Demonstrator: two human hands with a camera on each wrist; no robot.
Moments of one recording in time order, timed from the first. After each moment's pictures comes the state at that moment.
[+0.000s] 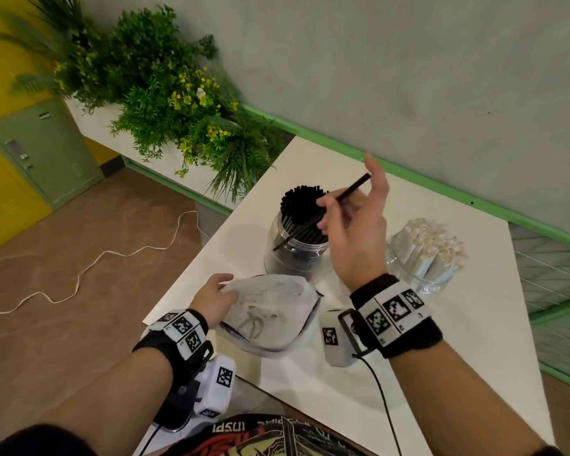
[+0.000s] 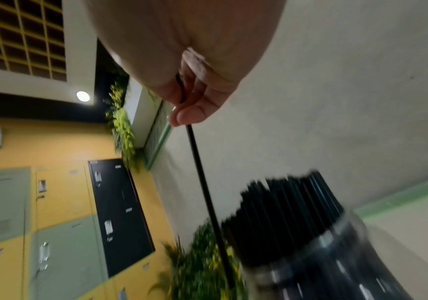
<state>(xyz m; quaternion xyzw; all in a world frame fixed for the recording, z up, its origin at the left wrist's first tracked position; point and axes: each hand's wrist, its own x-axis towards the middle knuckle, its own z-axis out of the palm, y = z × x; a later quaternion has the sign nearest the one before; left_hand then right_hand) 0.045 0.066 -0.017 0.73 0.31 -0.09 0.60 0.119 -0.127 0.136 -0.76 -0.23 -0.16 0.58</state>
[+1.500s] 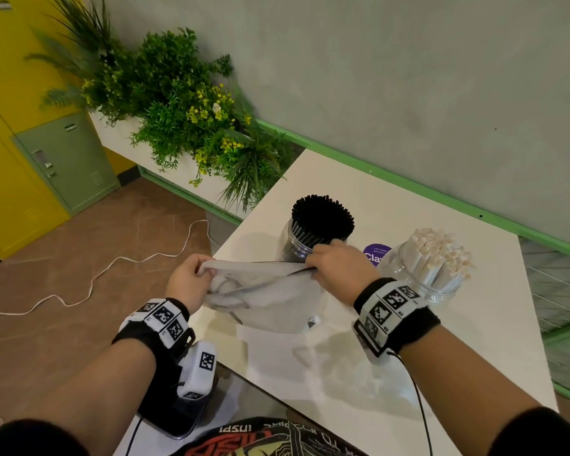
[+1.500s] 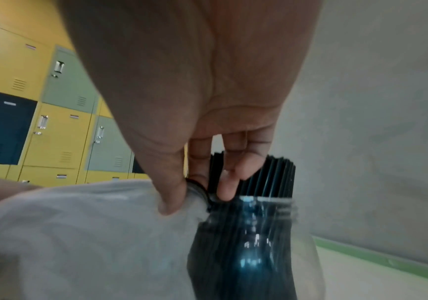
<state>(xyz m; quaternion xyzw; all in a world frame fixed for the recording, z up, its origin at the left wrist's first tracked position) 0.033 0.109 0.020 0.79 0.30 0.08 0.52 0.138 -0.135 0.098 -0.90 -0.43 0.05 -0.04</state>
